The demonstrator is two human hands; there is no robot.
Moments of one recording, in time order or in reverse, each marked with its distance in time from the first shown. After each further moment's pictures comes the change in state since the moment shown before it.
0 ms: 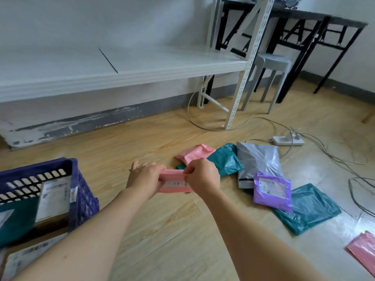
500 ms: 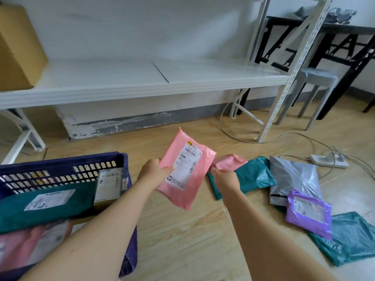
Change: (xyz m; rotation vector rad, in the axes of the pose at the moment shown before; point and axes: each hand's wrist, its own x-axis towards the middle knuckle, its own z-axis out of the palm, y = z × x) left_hand -0.034 -0.068 -0.043 -0.662 0.082 -0.547; right_hand -0.015 -0.046 0.023 0.445 -0.112 0.317
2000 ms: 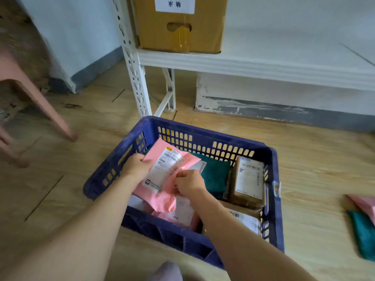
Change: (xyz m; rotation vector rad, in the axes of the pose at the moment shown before) left_hand -0.034 -0.309 -0.254 -0.118 0.477 -0.602; right_hand -0.163 -0.070 0.408 -0.264 -0.842 -0.292
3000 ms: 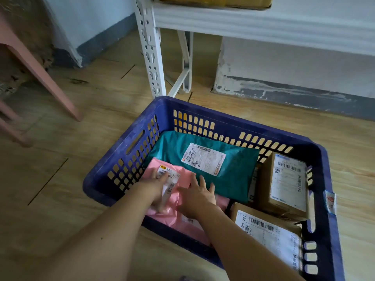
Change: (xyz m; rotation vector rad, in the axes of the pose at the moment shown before) left_hand 0.074 -0.092 0.059 0.888 -0.592 0.048; right_hand 0.068 0.055 0.055 -1.137 -0.257 -0.225
